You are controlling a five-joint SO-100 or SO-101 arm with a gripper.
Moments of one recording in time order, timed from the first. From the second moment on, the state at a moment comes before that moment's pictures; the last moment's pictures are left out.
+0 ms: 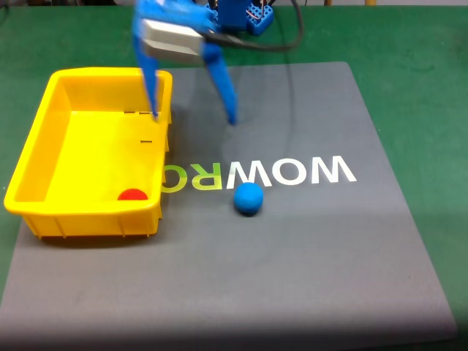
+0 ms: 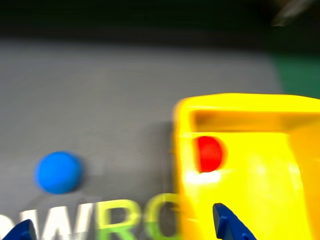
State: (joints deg) arm 11.7 78.9 77.8 39.8 -98.1
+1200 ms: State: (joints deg) arm 3.3 50.1 62.6 35.9 -99.3
